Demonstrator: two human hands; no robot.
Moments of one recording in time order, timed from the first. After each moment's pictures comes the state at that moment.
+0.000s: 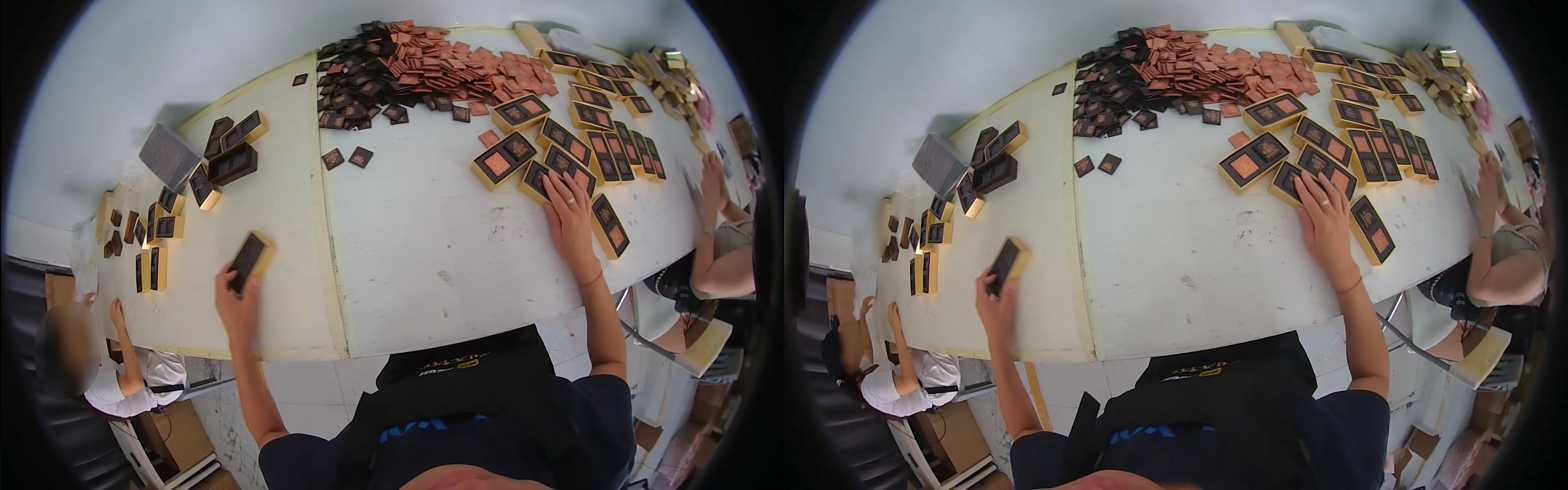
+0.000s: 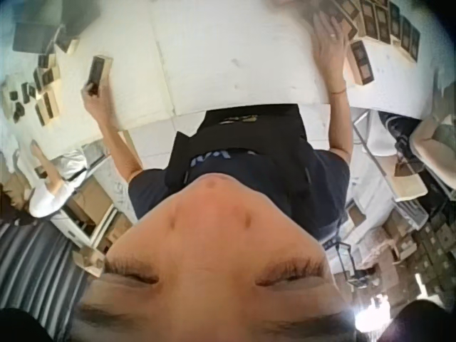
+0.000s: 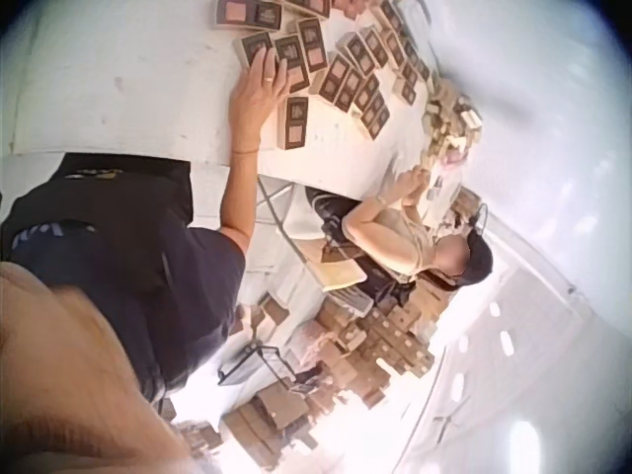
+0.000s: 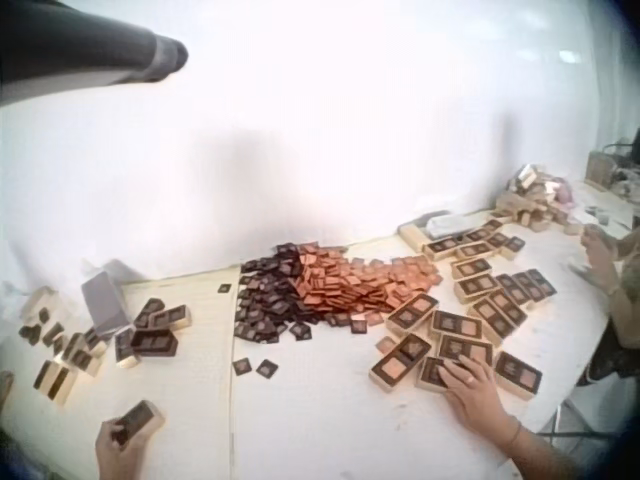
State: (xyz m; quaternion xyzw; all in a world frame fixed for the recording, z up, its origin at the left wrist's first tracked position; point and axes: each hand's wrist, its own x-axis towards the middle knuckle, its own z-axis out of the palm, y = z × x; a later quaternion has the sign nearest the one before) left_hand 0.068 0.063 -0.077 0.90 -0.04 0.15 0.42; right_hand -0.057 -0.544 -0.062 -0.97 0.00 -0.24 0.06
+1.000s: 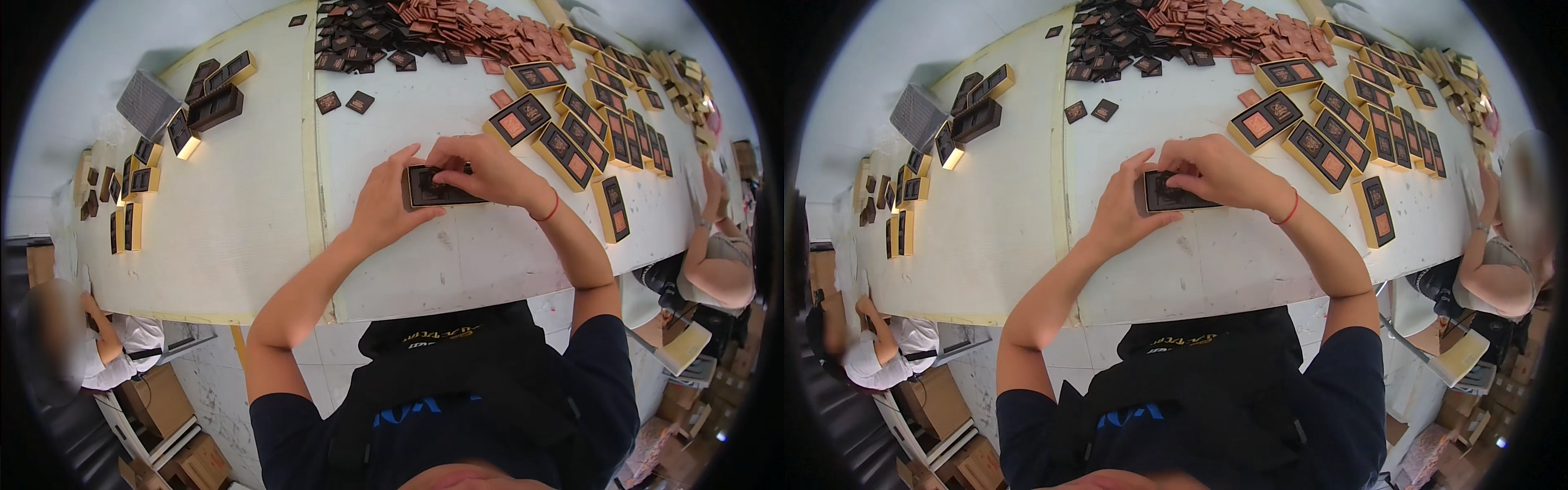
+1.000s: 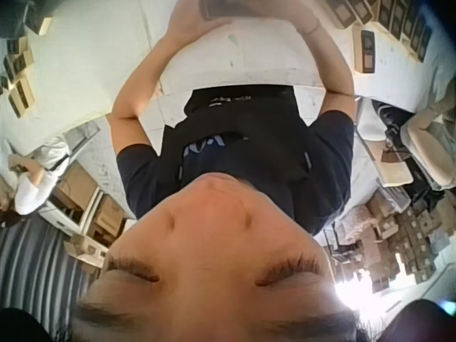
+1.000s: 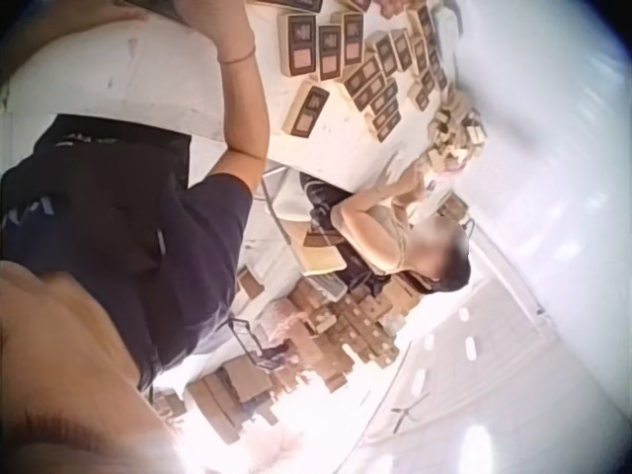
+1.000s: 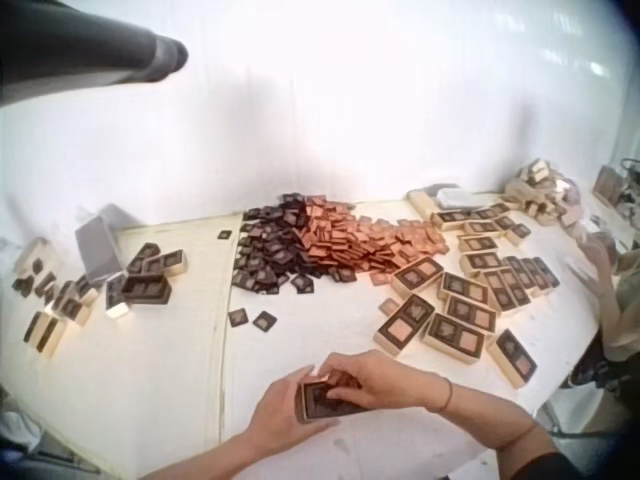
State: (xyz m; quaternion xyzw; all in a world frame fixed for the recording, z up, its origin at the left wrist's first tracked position) left_hand 0.066 -0.201 -0.077 0.83 -0.34 -0.04 0.44; right_hand 0.054 -0.424 -0.012 -0.85 -0.24 0.05 0.46
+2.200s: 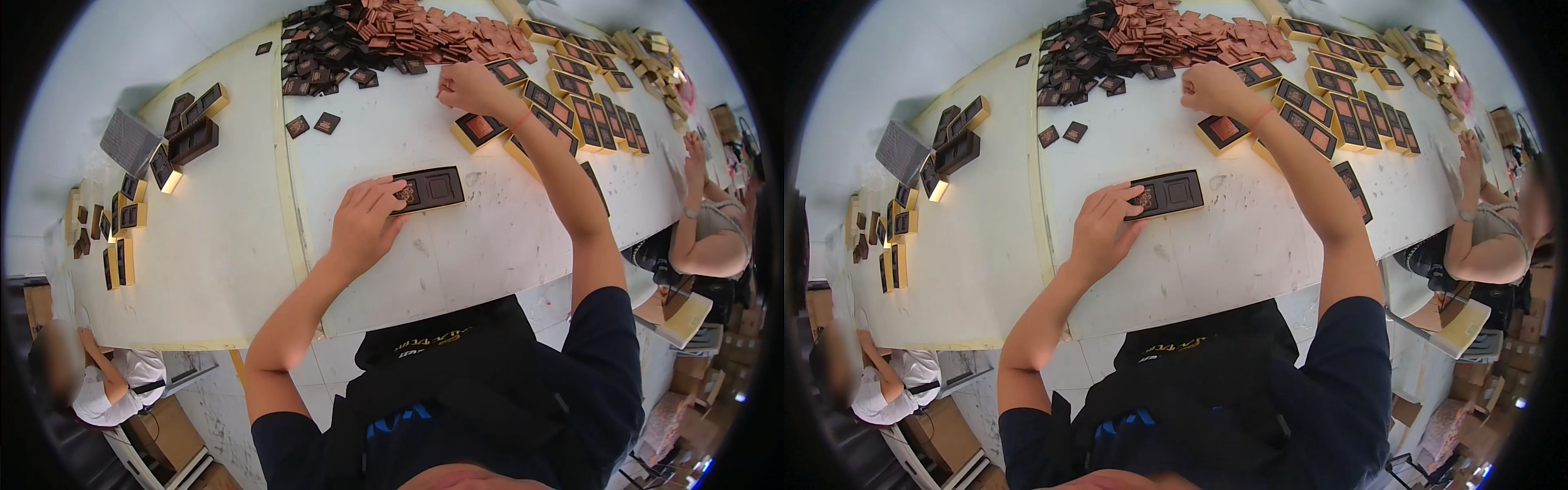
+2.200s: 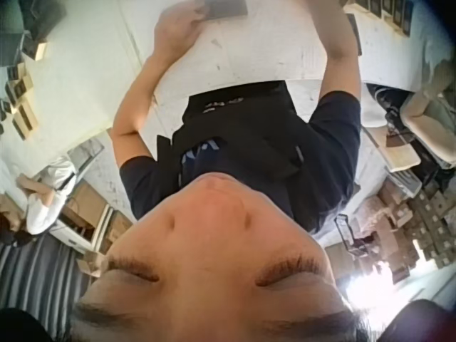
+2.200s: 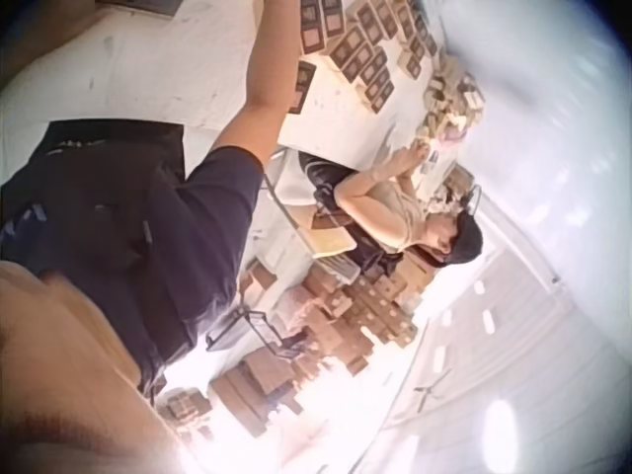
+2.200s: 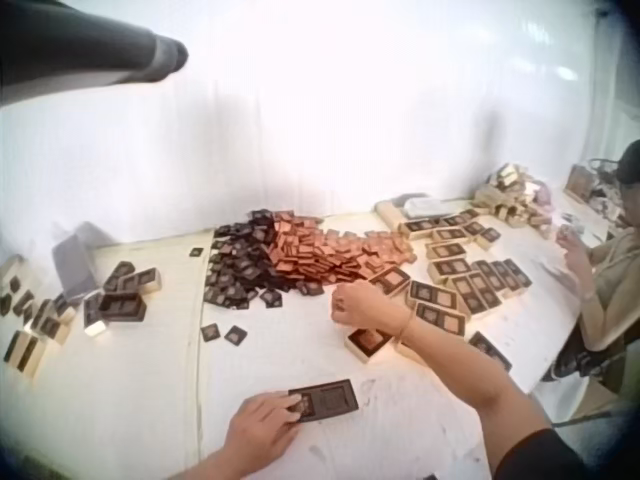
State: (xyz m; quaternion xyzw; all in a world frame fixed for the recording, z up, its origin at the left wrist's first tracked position) left_hand 0.058 -0.202 -0.066 0.79 -0.47 0.12 0.37; right_hand 0.155 -0.513 -0.013 -0.98 -0.07 0.02 0.16
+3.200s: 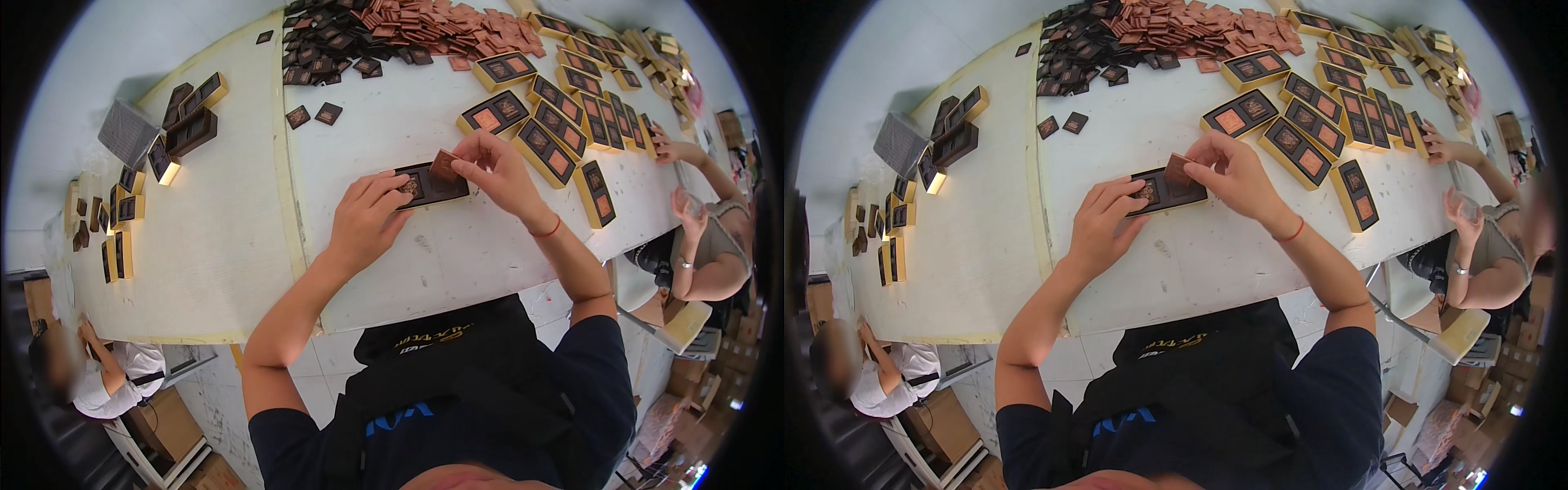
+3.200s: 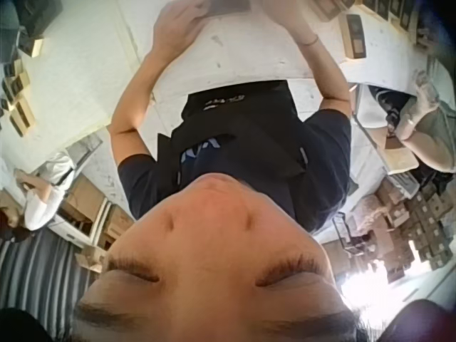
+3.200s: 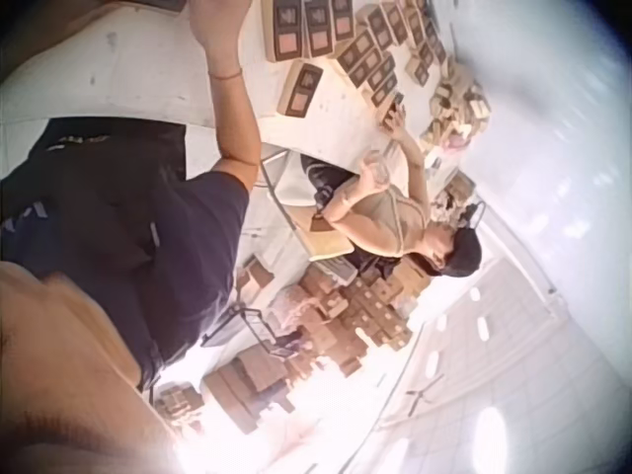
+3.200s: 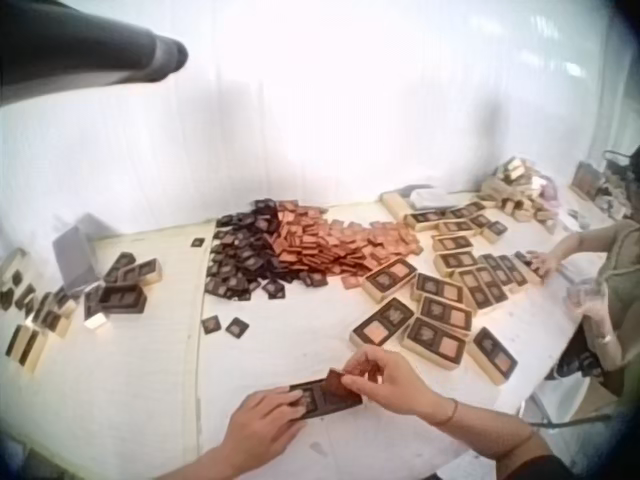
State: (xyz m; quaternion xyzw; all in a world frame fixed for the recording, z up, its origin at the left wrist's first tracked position) left_hand 0.056 -0.202 -0.066 0.80 -0.45 0.11 0.38; right_hand 0.011 -0.455 -0.032 -0.78 0.01 -0.03 0.63
